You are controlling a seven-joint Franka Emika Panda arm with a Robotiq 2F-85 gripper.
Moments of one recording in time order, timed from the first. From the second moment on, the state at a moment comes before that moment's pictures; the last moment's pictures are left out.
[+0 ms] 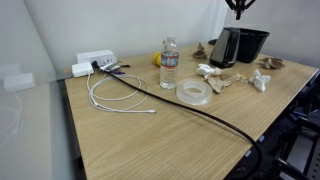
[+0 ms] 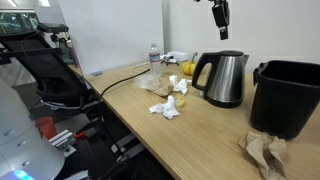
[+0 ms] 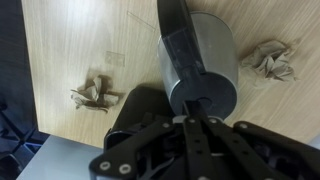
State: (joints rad) arm -0.09 0.14 -0.13 -1.87 -0.30 2.04 1.20
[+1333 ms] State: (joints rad) arm -0.10 0.28 -0.18 -1.75 -0.24 2.00 1.21
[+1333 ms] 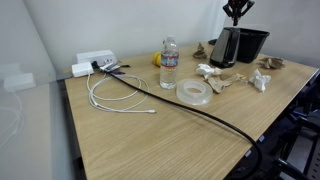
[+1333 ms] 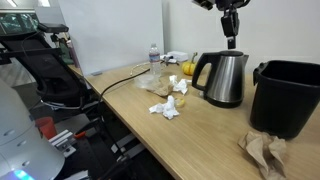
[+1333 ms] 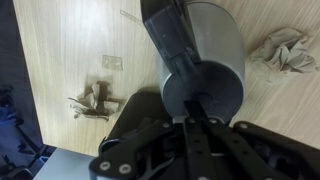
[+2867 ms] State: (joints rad) arm -0.08 0.31 -0.18 -1.72 -0.31 1.92 1.20
